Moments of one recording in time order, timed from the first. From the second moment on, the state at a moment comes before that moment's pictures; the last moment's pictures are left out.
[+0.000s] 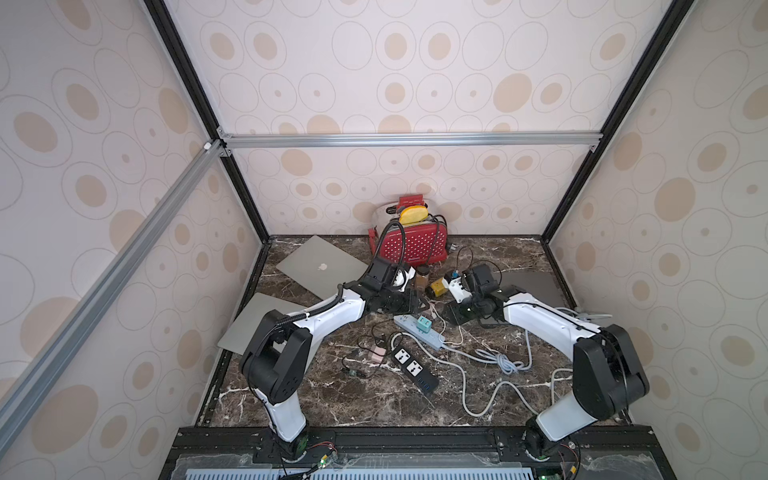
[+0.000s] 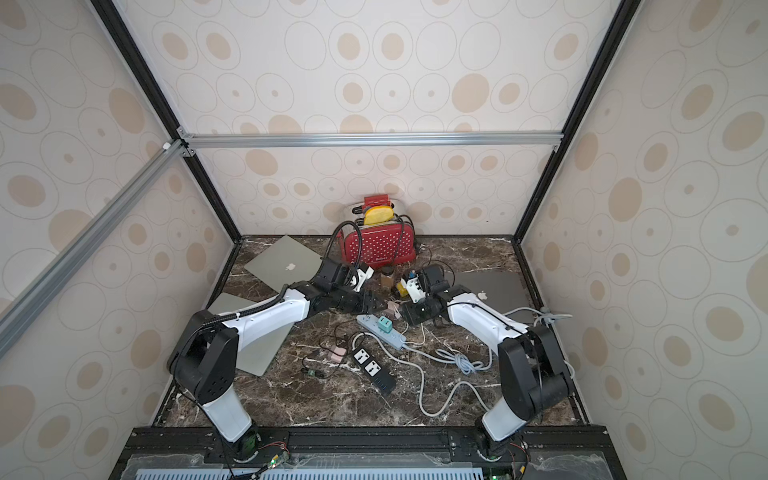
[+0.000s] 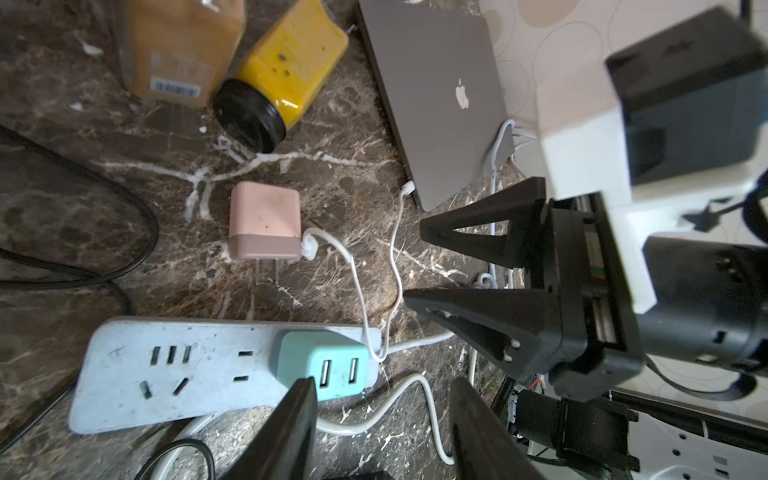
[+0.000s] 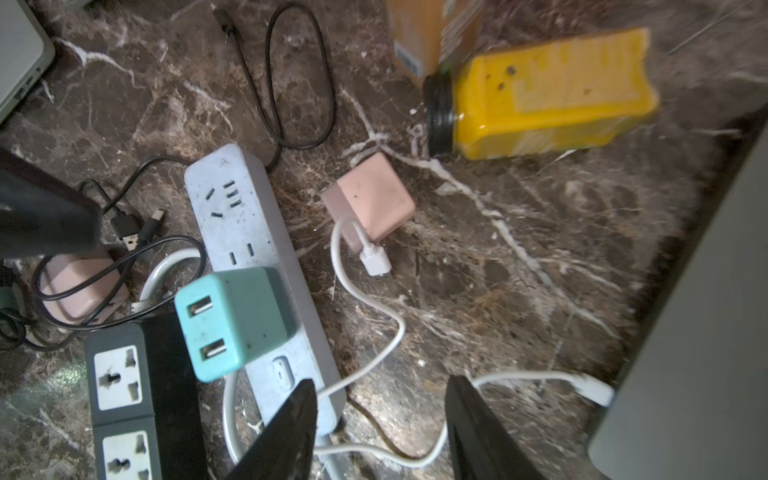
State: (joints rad) left arm -0.60 1.74 1.25 -0.30 0.54 -0.50; right arm 0.49 1.54 1.05 -0.52 -0.19 -0.03
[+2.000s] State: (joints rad) left arm -0.82 2.45 2.00 -0.59 0.41 -0.19; right arm 0.10 1.64 0.90 -0.35 -0.29 0.07
